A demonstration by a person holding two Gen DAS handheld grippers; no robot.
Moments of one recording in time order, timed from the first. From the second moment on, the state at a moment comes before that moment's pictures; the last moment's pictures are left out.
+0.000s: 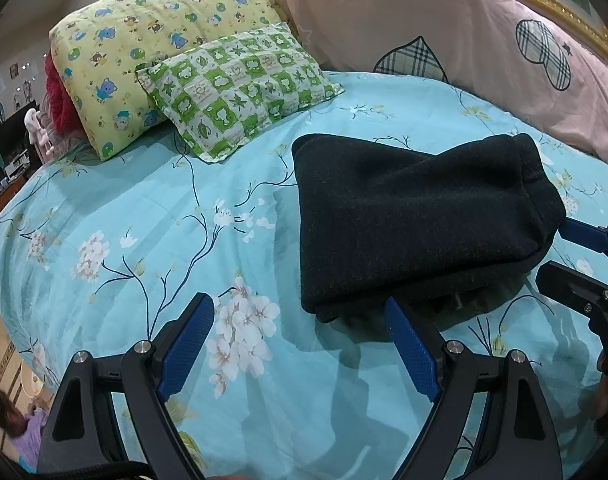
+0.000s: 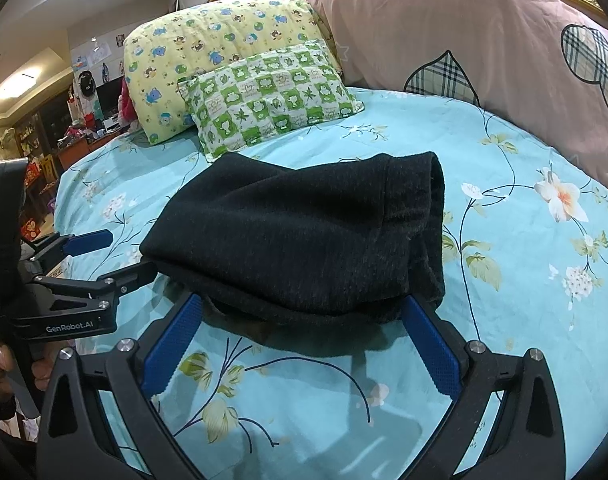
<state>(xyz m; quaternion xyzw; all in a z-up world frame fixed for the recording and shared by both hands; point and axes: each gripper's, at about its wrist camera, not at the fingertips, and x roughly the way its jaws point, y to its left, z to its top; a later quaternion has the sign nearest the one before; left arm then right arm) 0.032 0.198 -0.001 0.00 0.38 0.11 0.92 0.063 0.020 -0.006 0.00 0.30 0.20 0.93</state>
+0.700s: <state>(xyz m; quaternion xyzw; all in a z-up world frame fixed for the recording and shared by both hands) 0.032 0.196 0.005 0.00 0.37 0.11 0.92 0.067 0.017 0.000 0.01 0.30 0.21 0.93</state>
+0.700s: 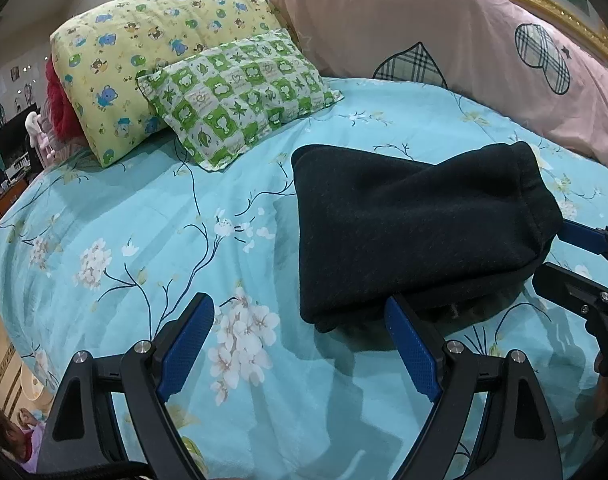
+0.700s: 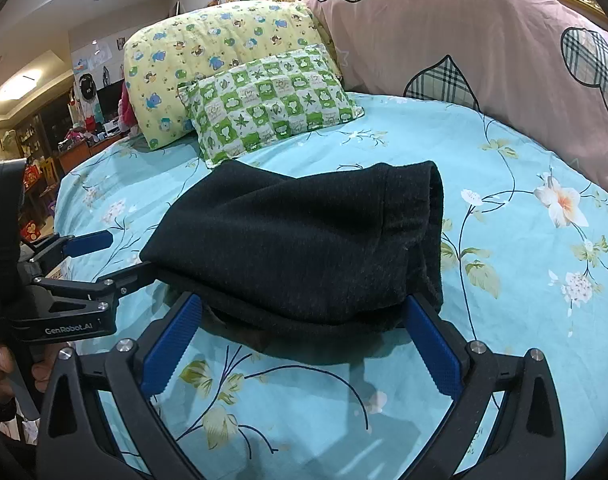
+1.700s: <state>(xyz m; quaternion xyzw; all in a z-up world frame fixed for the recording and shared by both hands) 0.042 0.202 0.009 -0.03 0.37 0.10 0.92 0.072 0.004 0.002 0.02 0.29 0.20 0.94</state>
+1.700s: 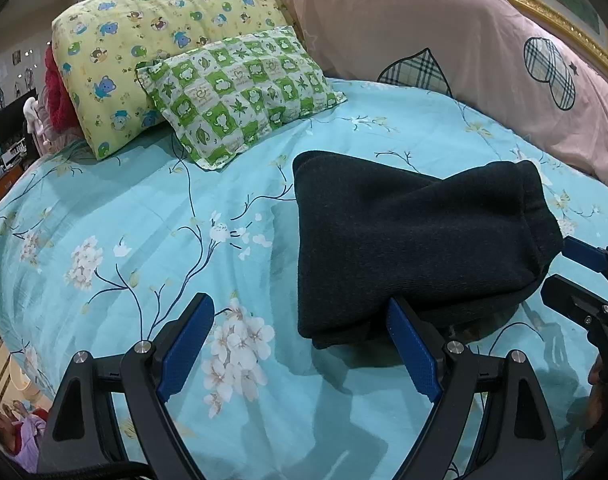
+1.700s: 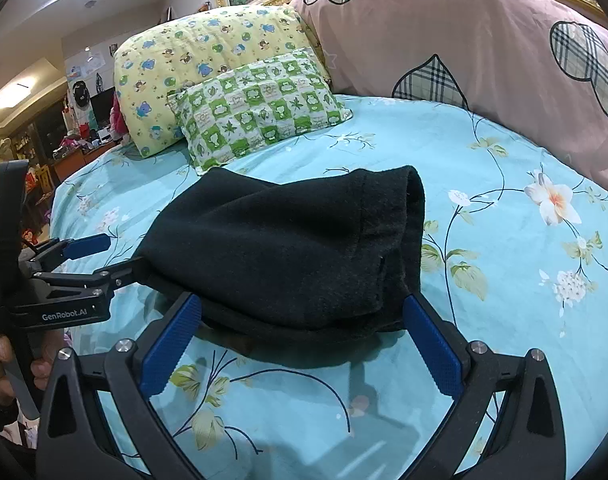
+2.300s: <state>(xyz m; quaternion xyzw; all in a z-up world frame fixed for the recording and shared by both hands) 0.033 0.193 0.021 -0.03 0.36 0.08 0.93 0.066 0.000 0.006 0.02 0.28 0.19 0.94</state>
